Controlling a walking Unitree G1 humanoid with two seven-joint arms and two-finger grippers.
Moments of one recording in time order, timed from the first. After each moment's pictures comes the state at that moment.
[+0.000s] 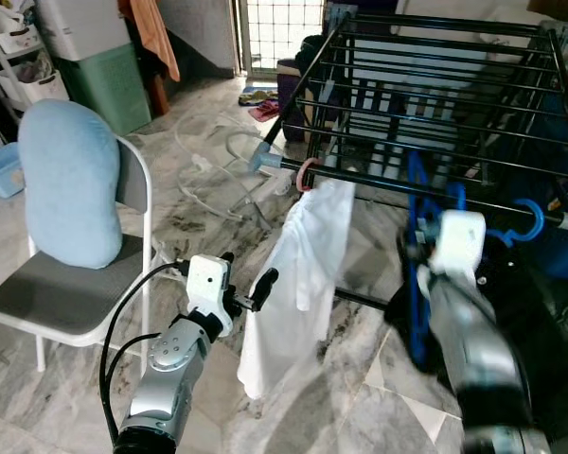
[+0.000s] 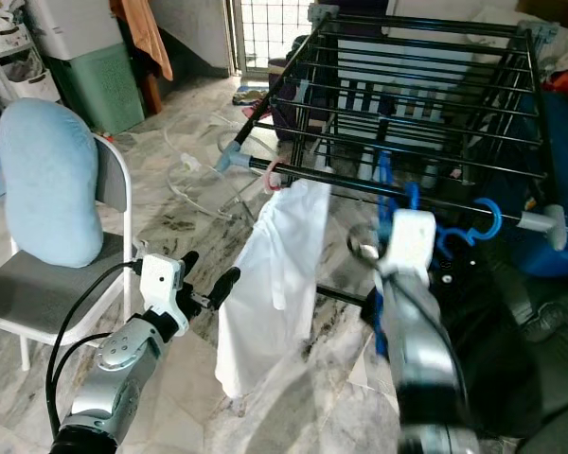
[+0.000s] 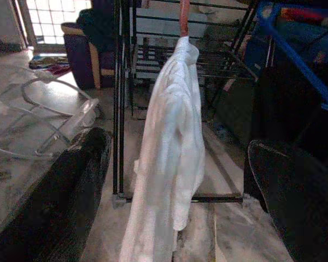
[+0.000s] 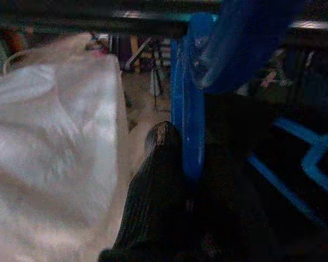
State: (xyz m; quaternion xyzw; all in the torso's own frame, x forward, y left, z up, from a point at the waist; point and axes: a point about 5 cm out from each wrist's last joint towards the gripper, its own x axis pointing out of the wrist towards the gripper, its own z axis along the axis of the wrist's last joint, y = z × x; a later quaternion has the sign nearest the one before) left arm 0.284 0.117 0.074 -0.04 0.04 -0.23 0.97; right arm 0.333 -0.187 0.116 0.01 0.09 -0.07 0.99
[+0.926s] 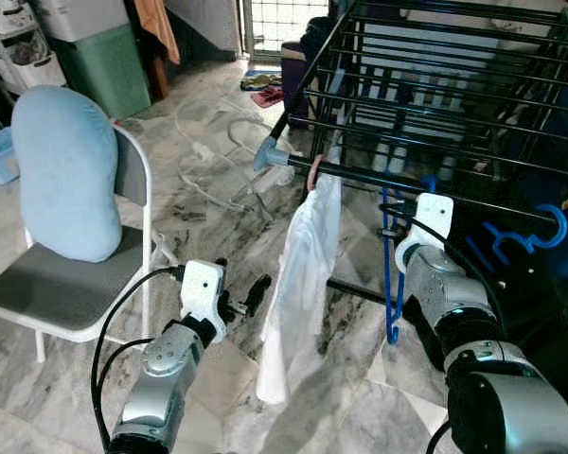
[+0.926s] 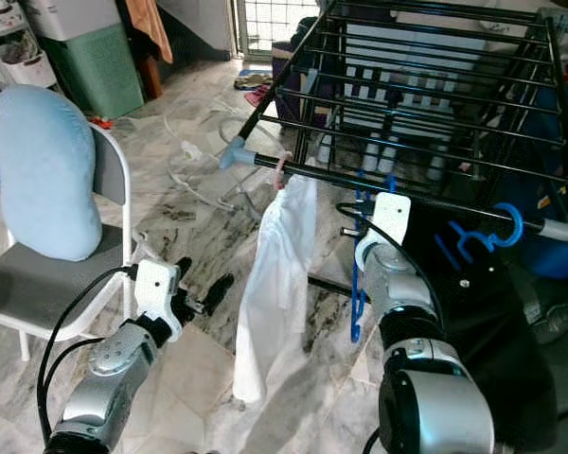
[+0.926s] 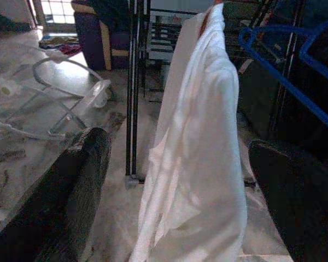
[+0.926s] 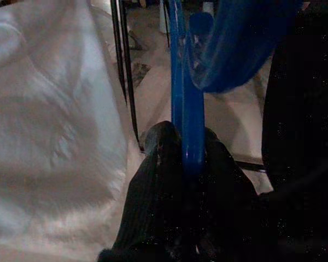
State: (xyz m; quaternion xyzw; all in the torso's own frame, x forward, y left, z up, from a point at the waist) left arm 0.279 0.126 0.070 -0.02 0.06 -0.22 0.97; right arm 0.374 -0.179 0.106 0.07 0.19 -0.07 0.98
